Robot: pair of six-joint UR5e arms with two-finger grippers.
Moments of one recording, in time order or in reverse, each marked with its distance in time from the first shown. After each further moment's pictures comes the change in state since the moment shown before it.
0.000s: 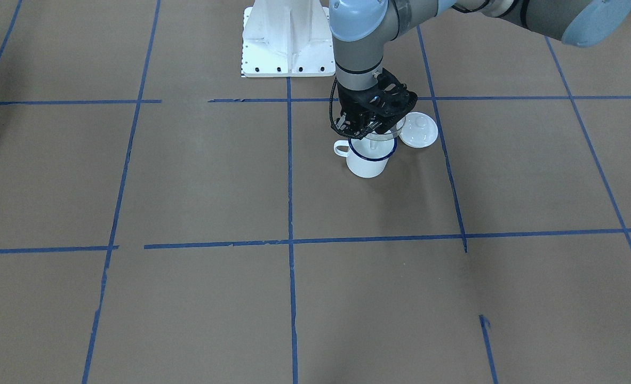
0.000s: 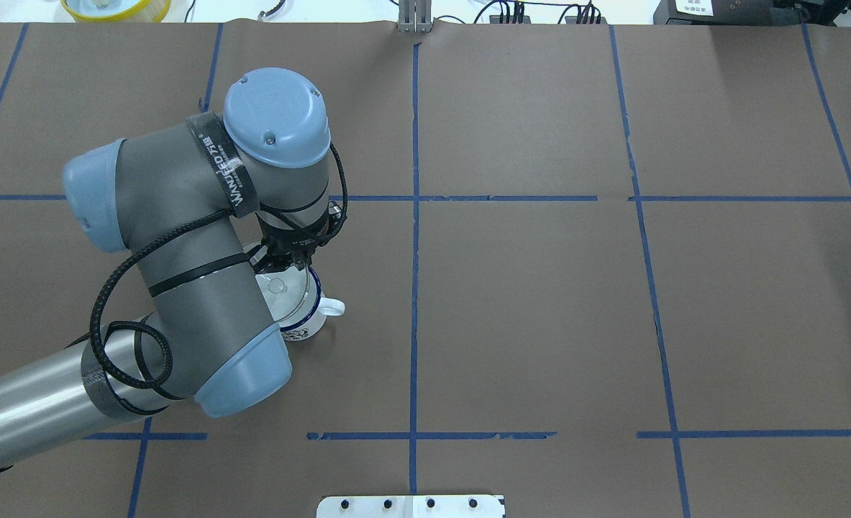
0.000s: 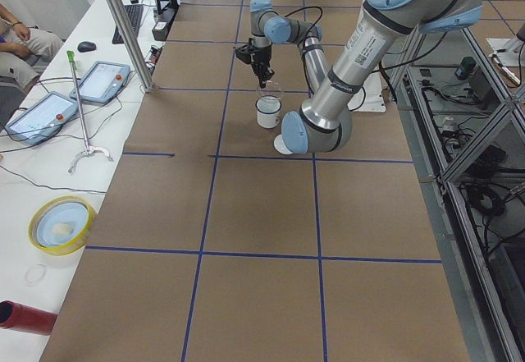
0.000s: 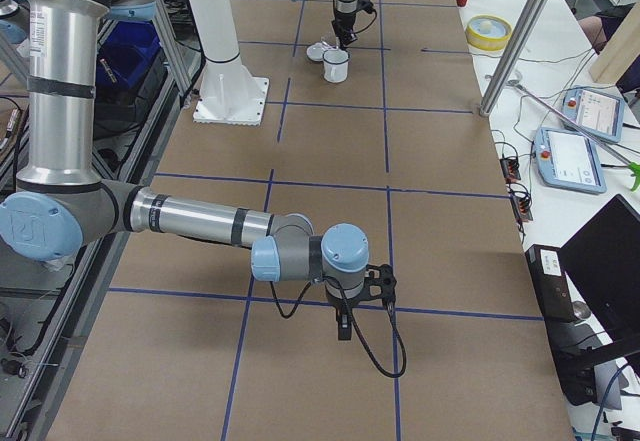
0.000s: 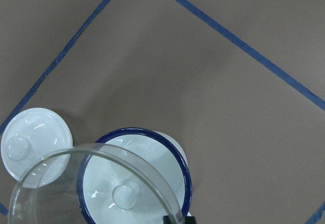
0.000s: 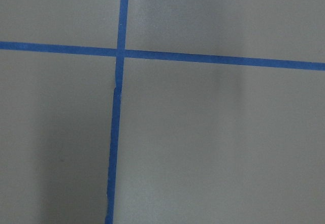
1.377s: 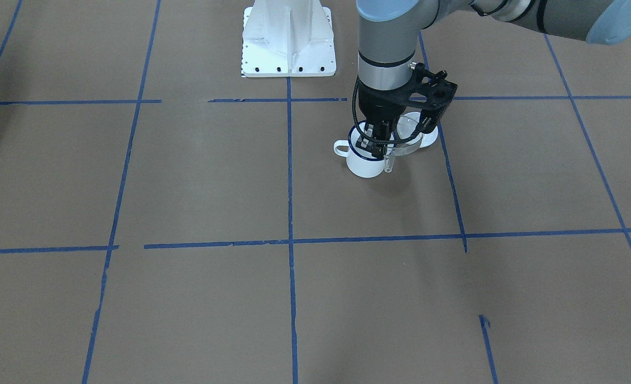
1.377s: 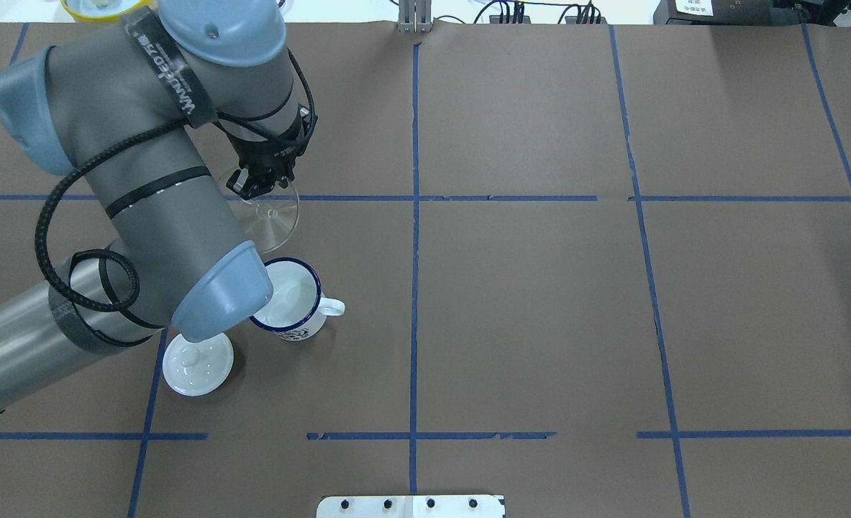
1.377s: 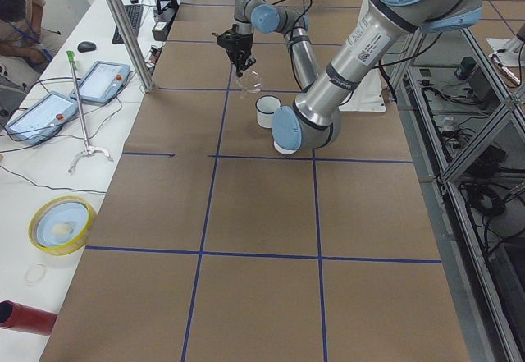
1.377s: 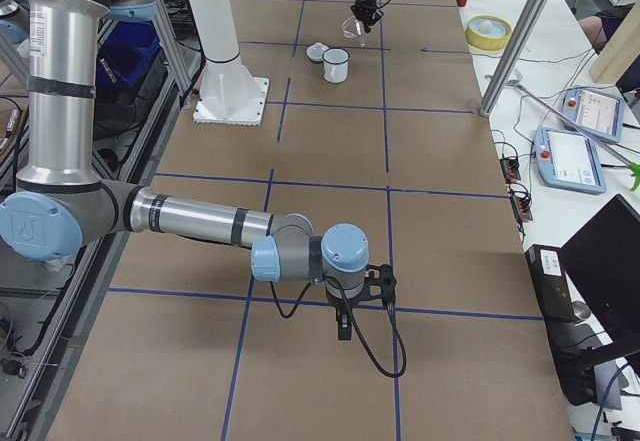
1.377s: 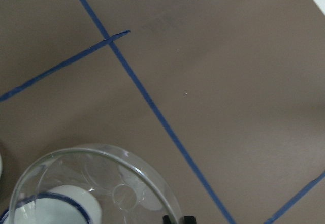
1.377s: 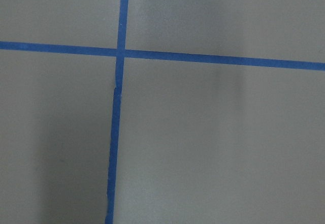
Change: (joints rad) left arm -0.107 -0.062 -0.006 0.043 0.039 -0.177; right arm 0.000 0.000 0.000 0.000 0.000 0.000
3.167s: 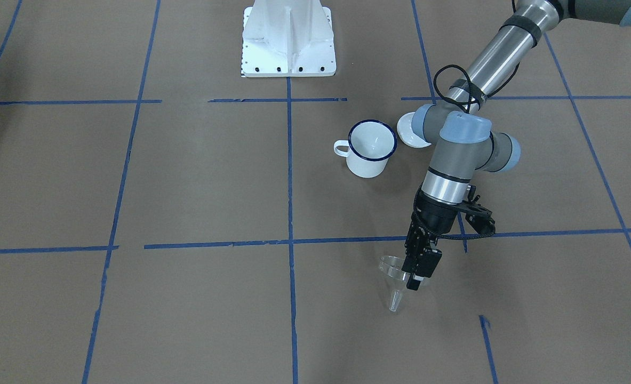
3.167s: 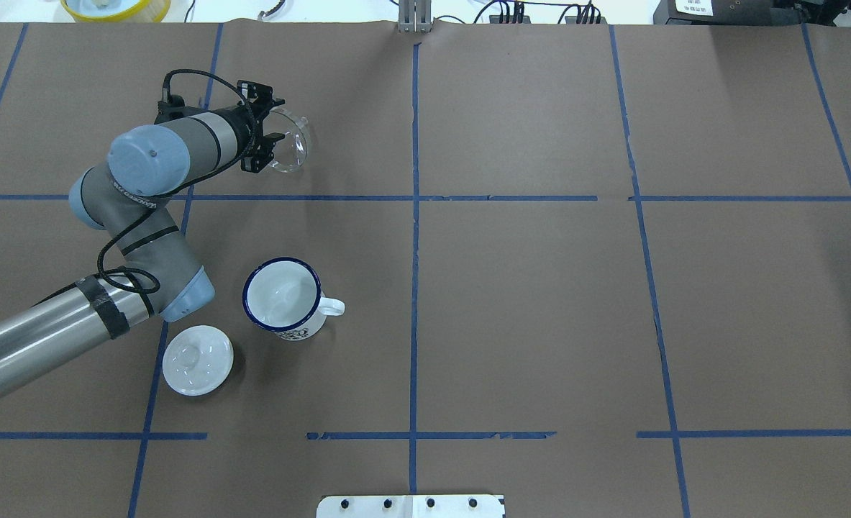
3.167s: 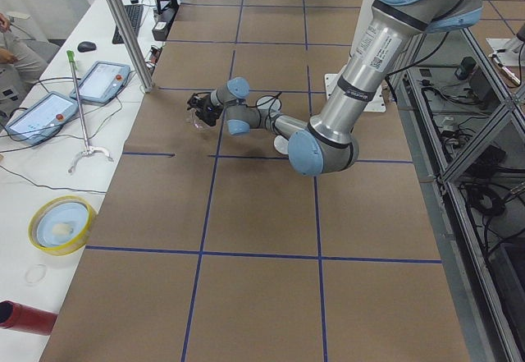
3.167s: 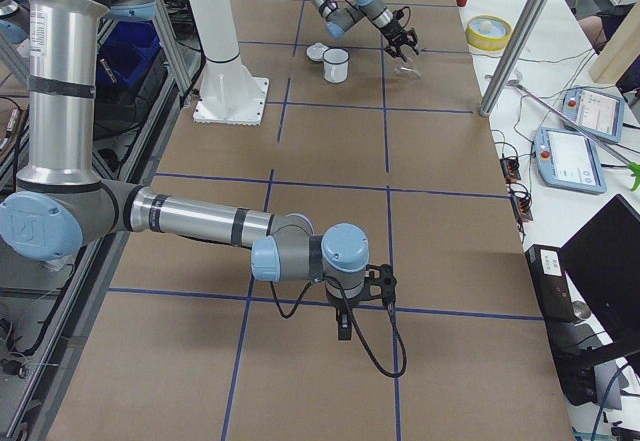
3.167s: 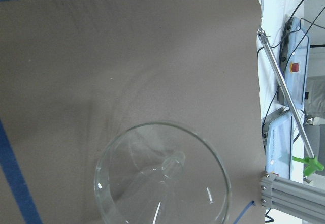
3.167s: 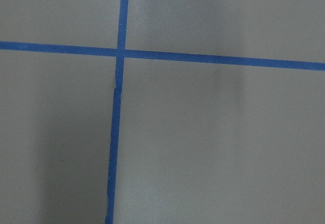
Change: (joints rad) left arm -0.029 0.218 0.653 -1.568 0.396 -0.554; right arm 0.000 0.000 0.000 0.000 0.000 0.000
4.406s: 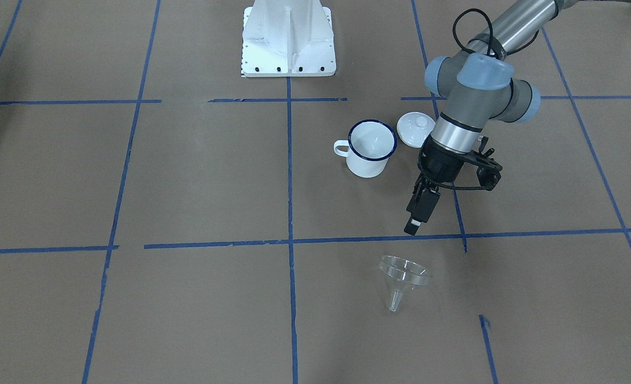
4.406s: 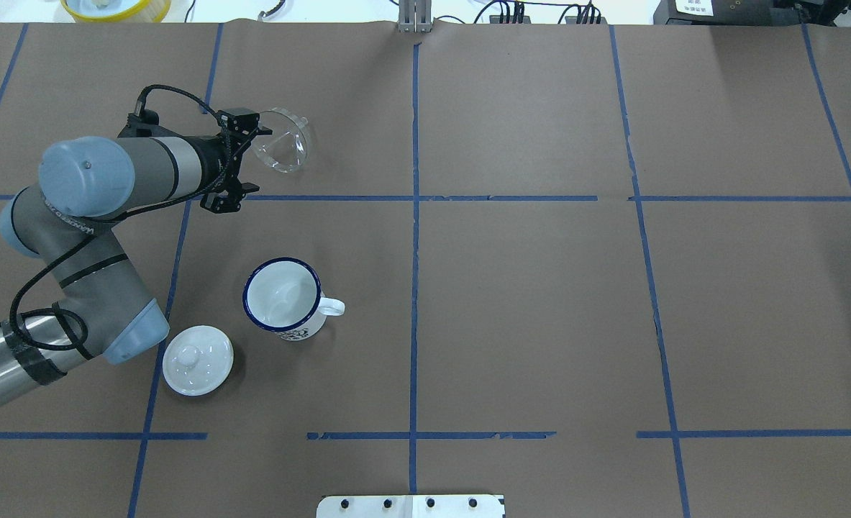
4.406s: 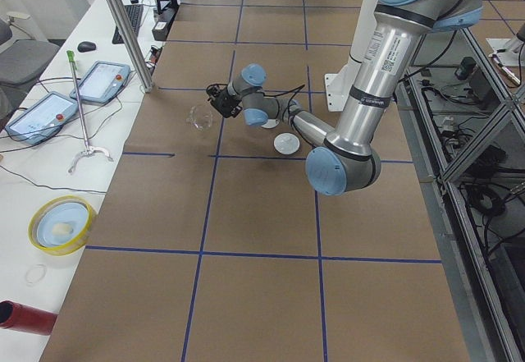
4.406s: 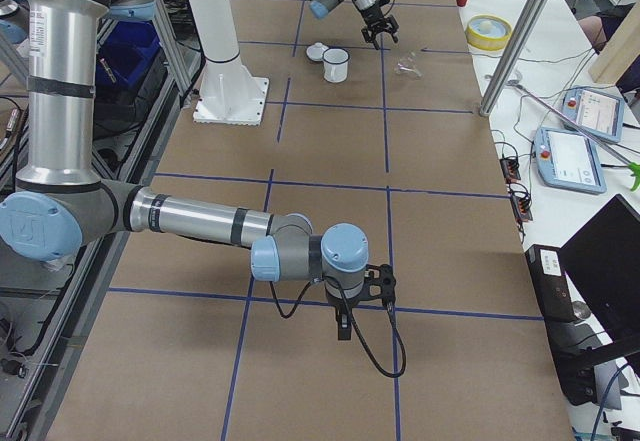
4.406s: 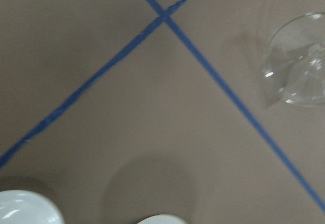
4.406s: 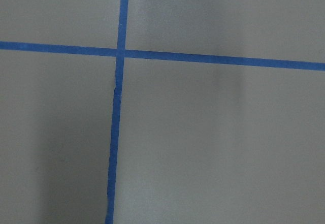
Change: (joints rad) left arm 0.020 0.187 -0.333 0.176 -0.138 0.142; right arm 0.000 0.000 0.000 0.000 0.000 0.000
